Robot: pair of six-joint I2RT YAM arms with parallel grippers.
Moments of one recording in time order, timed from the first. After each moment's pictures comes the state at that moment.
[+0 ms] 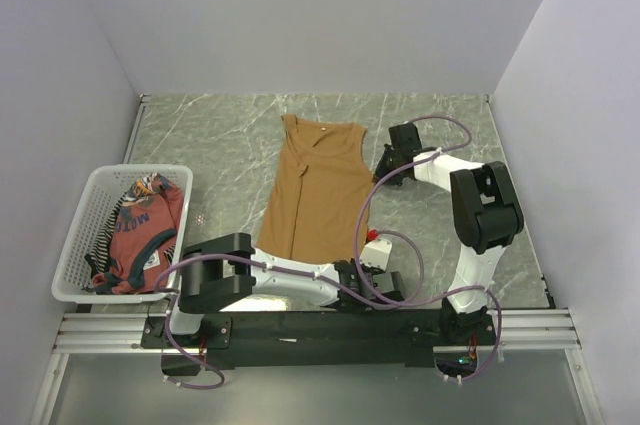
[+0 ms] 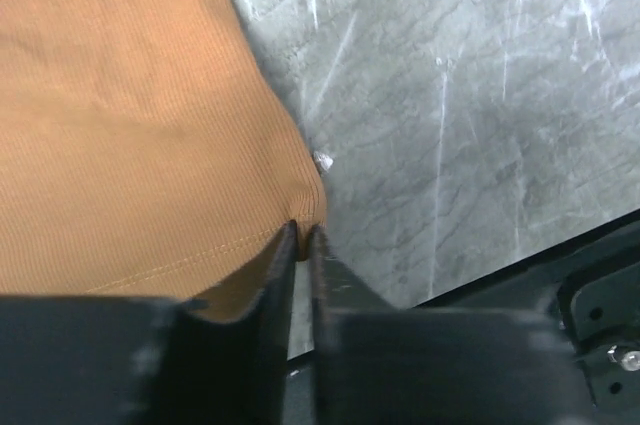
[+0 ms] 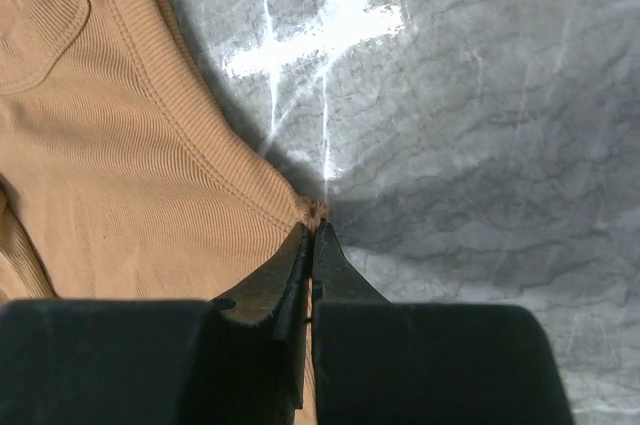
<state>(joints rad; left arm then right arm) -1.47 1.94 1.26 -0.41 -0.54 -1.01 0.25 1.89 1.14 -0.22 -0.07 0.65</state>
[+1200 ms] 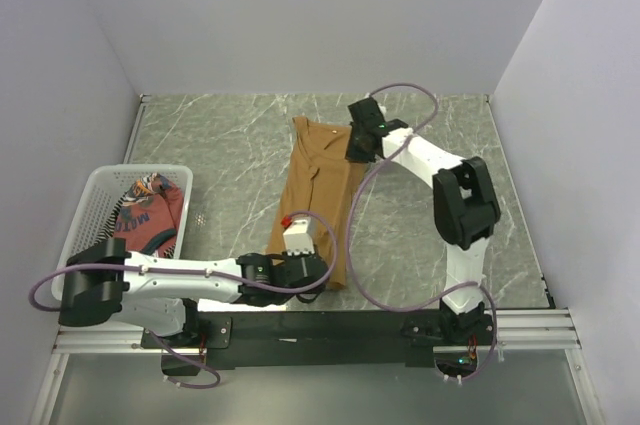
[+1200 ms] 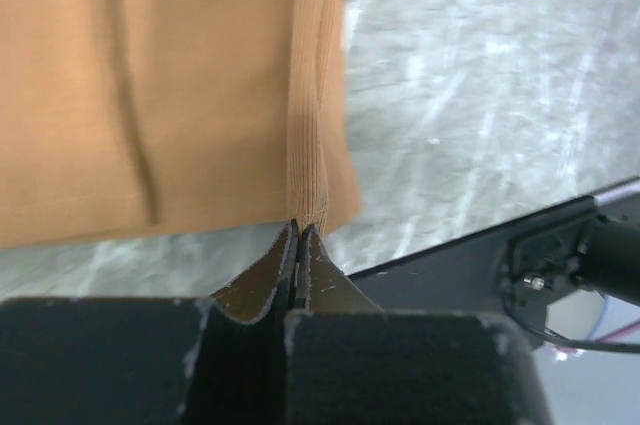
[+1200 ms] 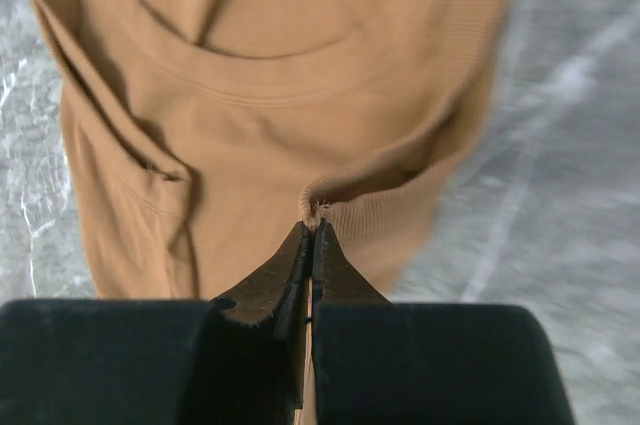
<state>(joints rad) -1.39 1.31 0.74 -0.30 -0.52 -1.26 0.44 1.96 1.51 -0.49 0.12 0.59</state>
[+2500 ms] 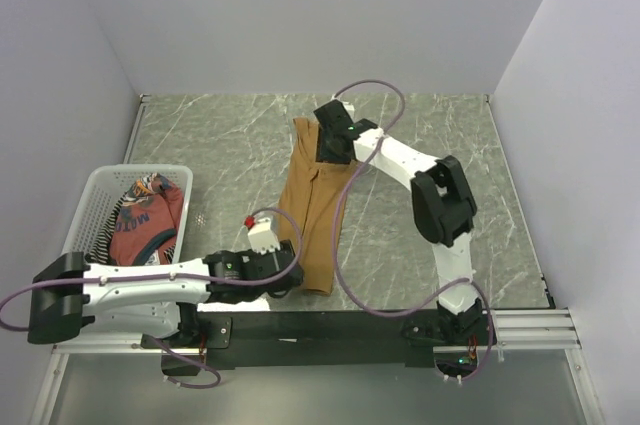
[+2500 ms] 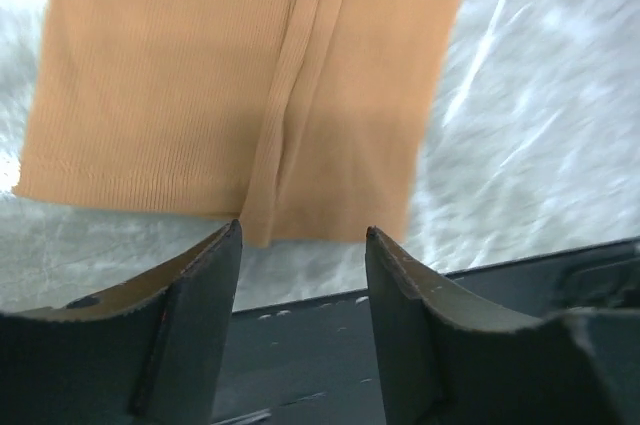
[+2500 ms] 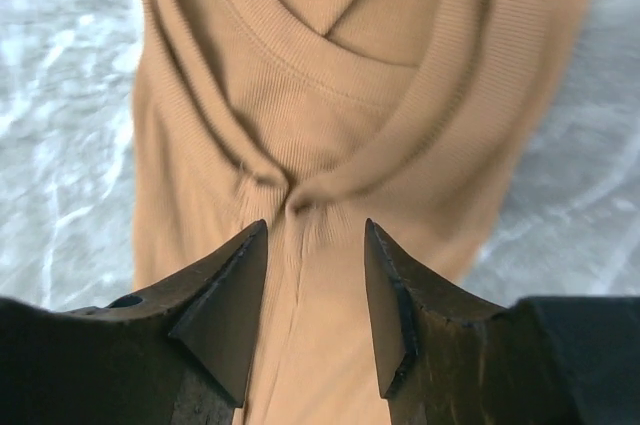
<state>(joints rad) -1.31 1.10 0.59 -0.50 -0.50 -1.38 0.59 2.13 1.74 -0.57 0.21 0.58</state>
